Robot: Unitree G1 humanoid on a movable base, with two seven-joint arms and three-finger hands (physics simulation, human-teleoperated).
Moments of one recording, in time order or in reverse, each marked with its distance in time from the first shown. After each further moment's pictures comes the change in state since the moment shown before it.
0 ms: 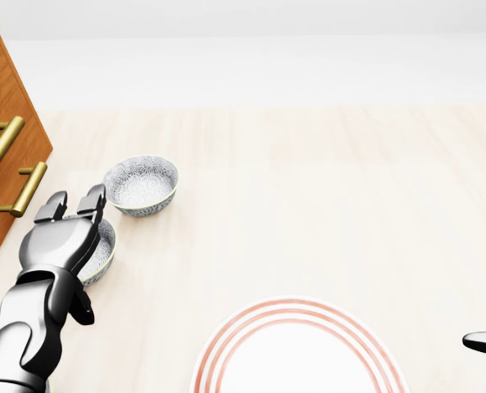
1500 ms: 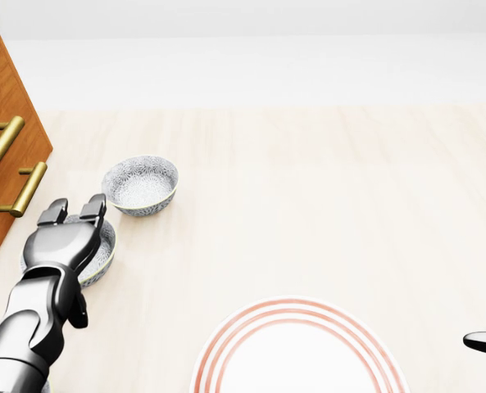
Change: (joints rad) left arm -0.114 0.021 -0.042 0.258 0.031 0.000 0.067; right arm -0.002 -0.003 0.000 0.009 0.001 0.000 -0.006
